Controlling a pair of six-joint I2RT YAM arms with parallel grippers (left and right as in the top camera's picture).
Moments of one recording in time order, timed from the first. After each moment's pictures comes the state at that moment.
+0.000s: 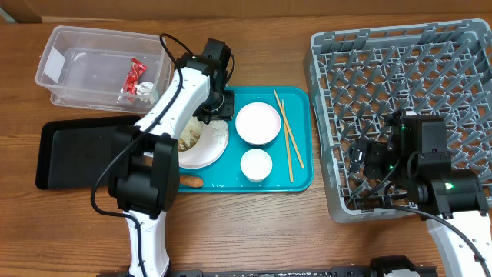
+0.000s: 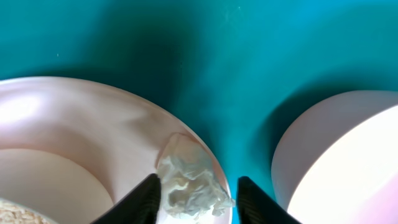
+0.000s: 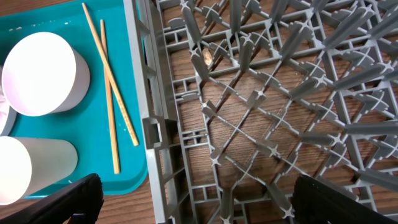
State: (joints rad) left arm -0.31 2.15 1.73 -1.05 0.06 -0.29; right arm 0.07 1.02 0.99 -1.00 -0.05 0.23
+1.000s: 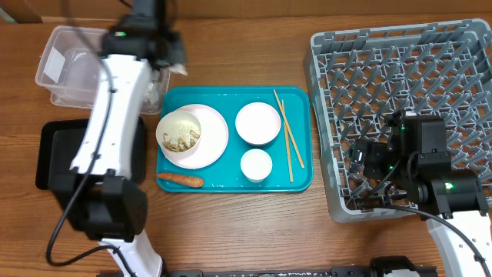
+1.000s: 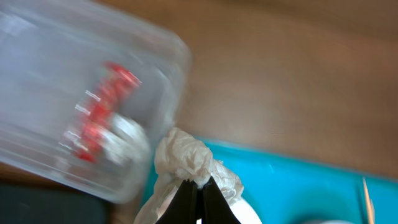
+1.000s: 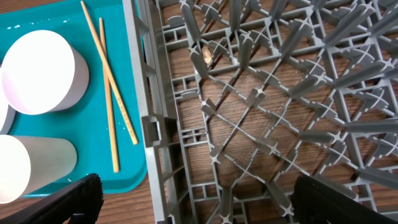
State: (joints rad) left arm -0.08 1.93 1.94 -0.96 -0.13 -0.31; right arm 0.07 1.02 0.99 -1.00 -0.05 0.23
